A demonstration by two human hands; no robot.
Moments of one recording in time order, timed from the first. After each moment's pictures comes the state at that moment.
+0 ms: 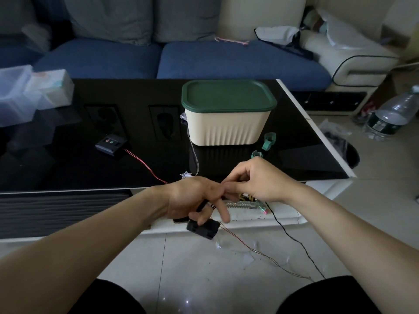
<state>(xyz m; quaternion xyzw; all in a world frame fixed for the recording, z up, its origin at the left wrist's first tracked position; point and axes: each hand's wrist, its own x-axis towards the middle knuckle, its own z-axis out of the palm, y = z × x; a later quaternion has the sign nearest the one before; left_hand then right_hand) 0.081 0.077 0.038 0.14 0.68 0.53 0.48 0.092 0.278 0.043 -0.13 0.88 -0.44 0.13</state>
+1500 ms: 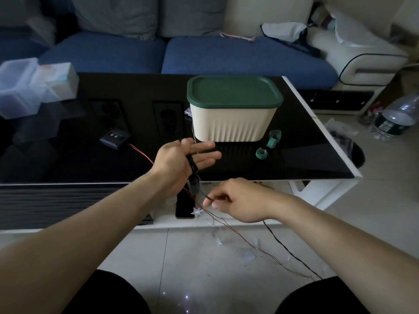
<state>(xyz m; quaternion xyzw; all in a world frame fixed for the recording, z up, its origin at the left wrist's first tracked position) 0.066 0.073 0.050 -0.05 0.52 0.84 0.13 0.110 0.236 0.038 -0.18 0.91 -0.28 0.25</state>
